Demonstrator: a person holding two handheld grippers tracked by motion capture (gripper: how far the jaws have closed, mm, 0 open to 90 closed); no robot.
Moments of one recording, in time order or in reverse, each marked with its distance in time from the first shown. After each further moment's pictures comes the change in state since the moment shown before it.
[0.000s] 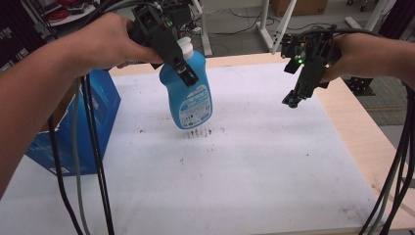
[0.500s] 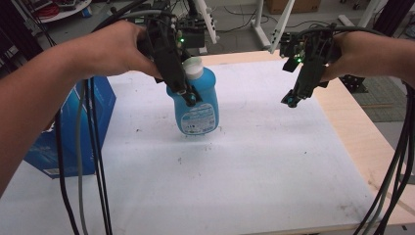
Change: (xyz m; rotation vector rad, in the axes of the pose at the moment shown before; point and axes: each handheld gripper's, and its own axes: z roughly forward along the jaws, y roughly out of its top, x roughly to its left) left arm -0.024 0.008 0.022 0.051 -0.026 0.410; right arm 0.005 0.002 -0.001 0.014 -0.014 -0.006
